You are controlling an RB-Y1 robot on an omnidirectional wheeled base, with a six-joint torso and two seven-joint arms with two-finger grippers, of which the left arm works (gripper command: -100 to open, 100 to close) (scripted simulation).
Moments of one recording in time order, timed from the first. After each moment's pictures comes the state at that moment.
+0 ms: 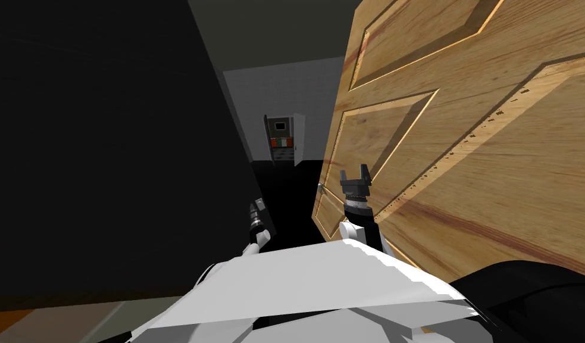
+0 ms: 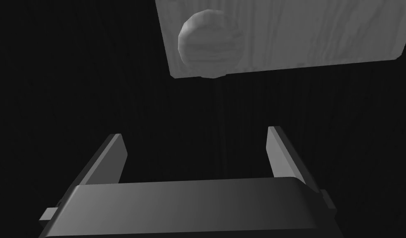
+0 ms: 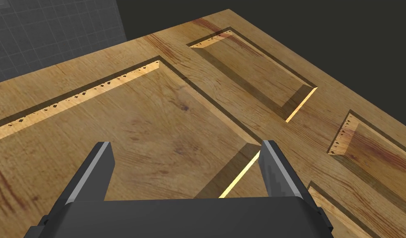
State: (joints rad) arm -0.32 0.02 0.12 -0.37 0.55 -1.01 -0.39
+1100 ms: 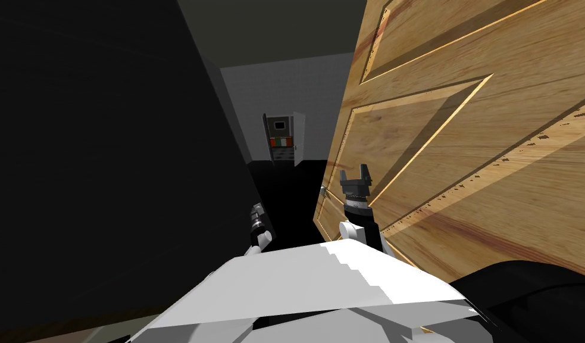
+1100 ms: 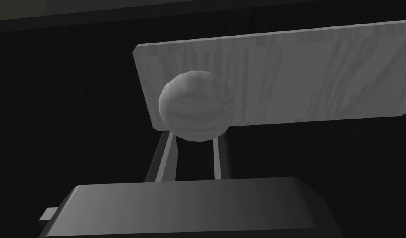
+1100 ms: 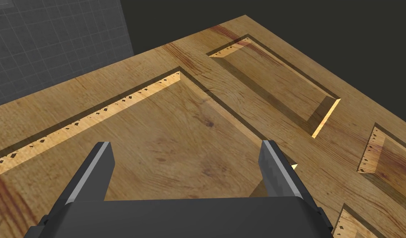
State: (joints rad) arm -0.27 -0.02 0.13 -0.46 0.57 -0.99 -0.42
